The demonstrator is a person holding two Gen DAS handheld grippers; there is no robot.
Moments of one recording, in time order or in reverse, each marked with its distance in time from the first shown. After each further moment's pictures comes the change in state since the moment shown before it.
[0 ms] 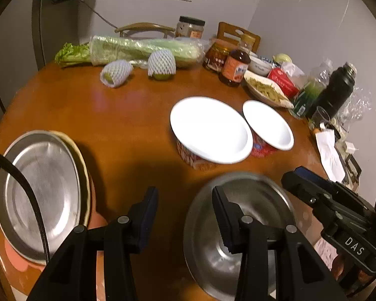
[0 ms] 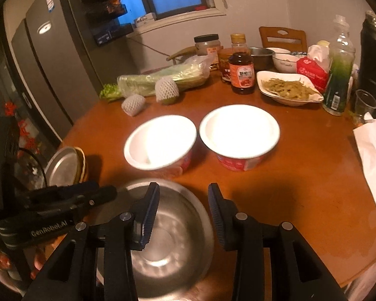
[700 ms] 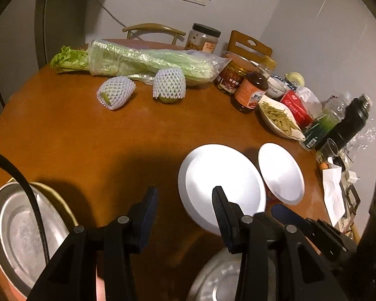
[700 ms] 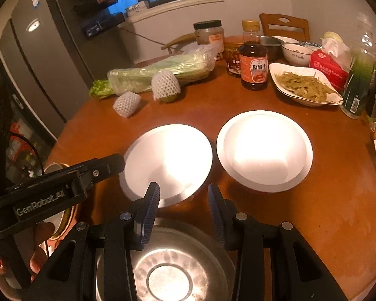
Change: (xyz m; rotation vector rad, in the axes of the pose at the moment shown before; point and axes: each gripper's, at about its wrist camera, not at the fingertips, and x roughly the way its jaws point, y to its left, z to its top) left arm 0.033 0.012 0.062 -0.090 -0.004 -0.007; right arm 0.055 0.014 0.037 0.027 0.082 -0.028
